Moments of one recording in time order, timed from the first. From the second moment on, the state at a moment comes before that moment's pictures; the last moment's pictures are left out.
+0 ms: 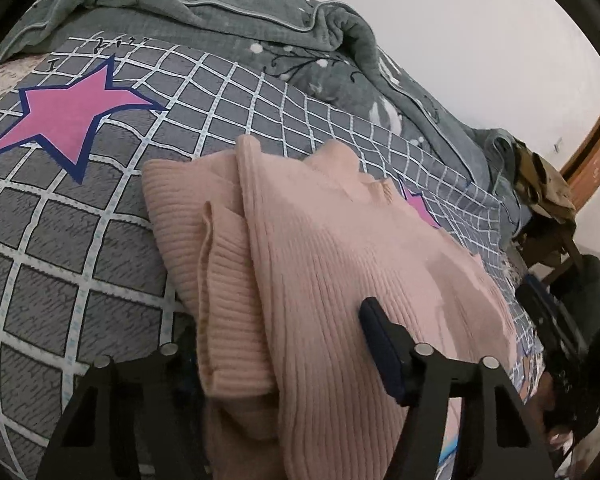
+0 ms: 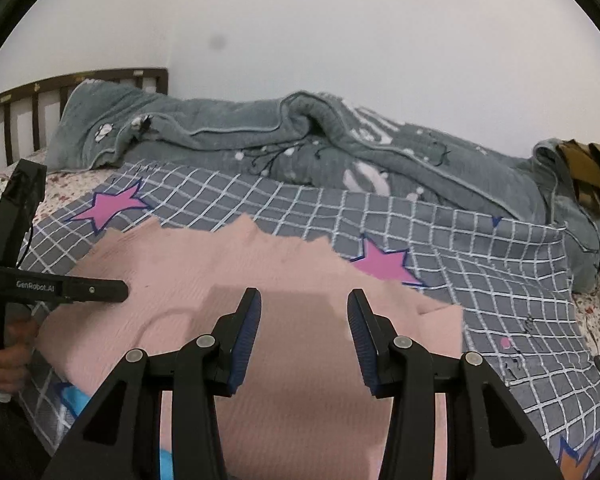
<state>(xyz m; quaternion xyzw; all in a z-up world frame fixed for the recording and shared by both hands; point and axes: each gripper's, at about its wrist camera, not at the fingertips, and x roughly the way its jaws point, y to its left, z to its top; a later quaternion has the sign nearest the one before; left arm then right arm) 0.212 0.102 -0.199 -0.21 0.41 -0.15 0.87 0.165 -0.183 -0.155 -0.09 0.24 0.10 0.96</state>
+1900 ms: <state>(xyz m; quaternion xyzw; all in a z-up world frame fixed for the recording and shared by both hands) 0.176 -0.069 -0.102 -0.10 0.43 -0.10 0.89 0.141 -0.358 -0.150 0.23 0.22 0.21 0.93</state>
